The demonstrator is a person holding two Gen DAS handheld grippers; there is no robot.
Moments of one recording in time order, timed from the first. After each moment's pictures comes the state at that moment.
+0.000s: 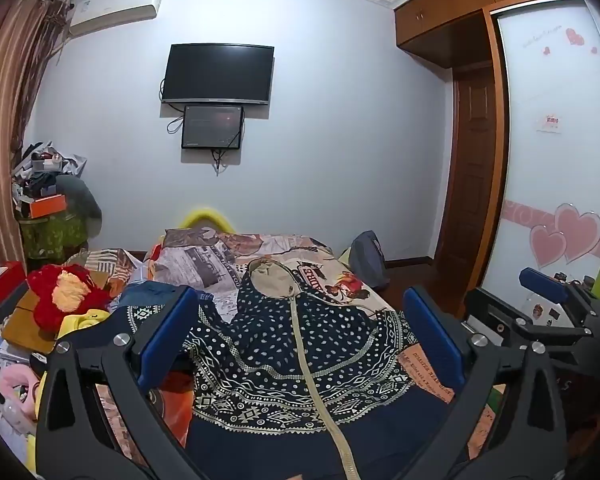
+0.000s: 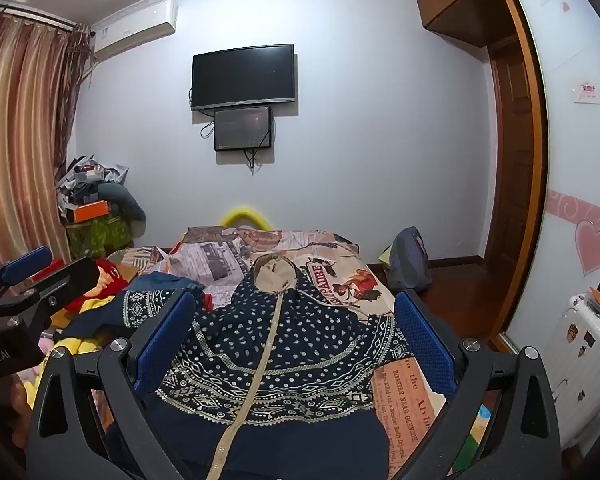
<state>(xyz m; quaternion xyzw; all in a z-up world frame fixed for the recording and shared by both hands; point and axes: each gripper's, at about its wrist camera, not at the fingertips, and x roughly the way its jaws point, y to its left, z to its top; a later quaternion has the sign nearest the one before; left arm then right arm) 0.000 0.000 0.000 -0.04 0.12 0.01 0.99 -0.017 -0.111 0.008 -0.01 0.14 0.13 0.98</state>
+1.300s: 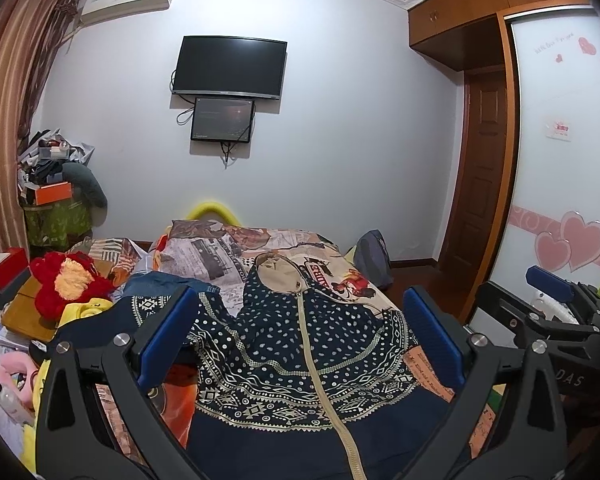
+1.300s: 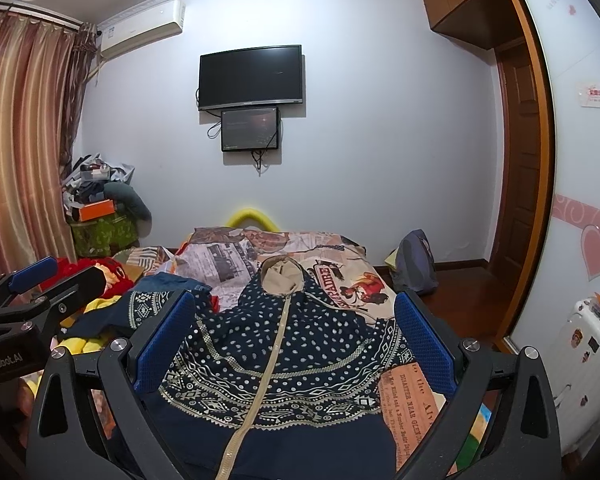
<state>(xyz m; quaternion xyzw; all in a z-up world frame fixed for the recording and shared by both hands) 0.003 0.016 -0.007 -0.06 0.13 0.02 0.99 -0.014 -0.104 0.006 -0.01 0.14 0.14 0.98</state>
